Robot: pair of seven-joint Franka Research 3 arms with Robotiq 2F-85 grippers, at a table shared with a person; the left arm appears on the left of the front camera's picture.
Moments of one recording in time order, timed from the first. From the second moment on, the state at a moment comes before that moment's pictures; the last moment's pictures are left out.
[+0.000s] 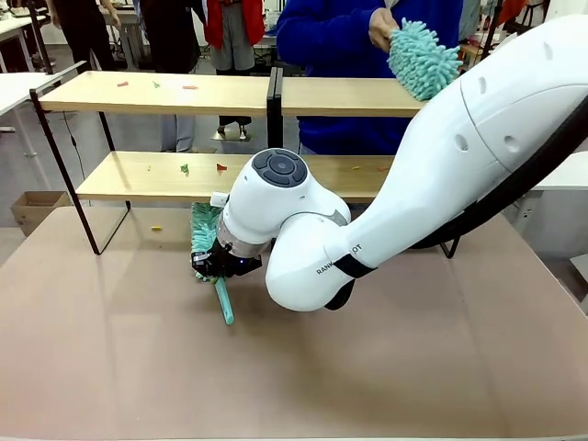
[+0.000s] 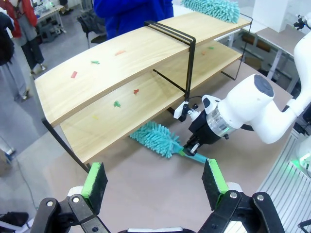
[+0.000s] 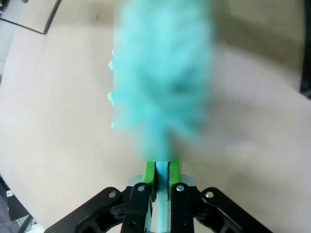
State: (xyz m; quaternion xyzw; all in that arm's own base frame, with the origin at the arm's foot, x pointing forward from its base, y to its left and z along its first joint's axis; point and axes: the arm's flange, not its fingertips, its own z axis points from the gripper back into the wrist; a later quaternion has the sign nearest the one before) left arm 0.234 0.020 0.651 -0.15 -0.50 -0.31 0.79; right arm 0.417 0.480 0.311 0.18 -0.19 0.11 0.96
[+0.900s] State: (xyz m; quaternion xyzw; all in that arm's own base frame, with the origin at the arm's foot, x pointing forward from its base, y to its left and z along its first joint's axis) left arm 0.234 0.020 0.651 -0.15 -0.50 -0.31 0.79; right arm 0.439 0.502 0.324 0.22 -0.14 0.23 0.94
